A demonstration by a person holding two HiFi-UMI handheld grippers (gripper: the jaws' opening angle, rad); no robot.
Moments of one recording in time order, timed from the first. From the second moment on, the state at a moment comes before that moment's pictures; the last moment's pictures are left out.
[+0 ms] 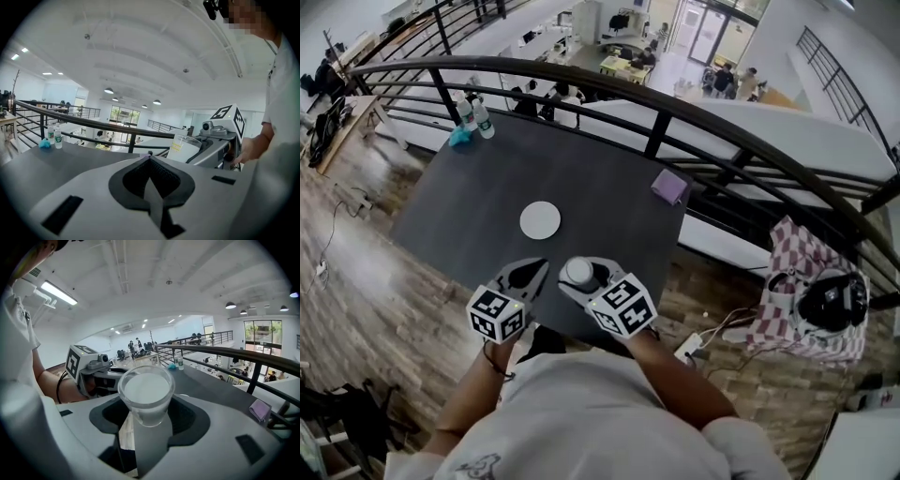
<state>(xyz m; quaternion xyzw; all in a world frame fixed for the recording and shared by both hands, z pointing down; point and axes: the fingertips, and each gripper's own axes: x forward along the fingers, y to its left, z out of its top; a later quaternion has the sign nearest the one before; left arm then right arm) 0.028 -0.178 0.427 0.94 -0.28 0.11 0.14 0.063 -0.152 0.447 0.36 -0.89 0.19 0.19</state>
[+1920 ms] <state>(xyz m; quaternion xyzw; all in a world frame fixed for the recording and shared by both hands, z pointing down) -0.027 -0.482 0.682 0.92 -0.16 0.24 0.26 0.004 -0.462 0.699 0.46 -0.81 0.25 0.28</state>
